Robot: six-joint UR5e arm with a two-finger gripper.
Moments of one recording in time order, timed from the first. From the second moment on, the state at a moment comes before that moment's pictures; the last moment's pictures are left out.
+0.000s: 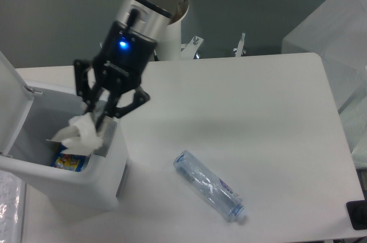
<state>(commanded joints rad) 2.30 -1.70 -1.52 -0.88 0.84 0.53</state>
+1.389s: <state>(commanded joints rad) 2.50 -1.95 -1.40 -0.96 0.94 0.53</state>
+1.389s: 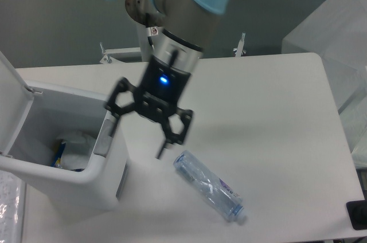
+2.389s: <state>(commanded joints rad) 2.50 -2.19 -1.20 -1.25 1.35 0.24</state>
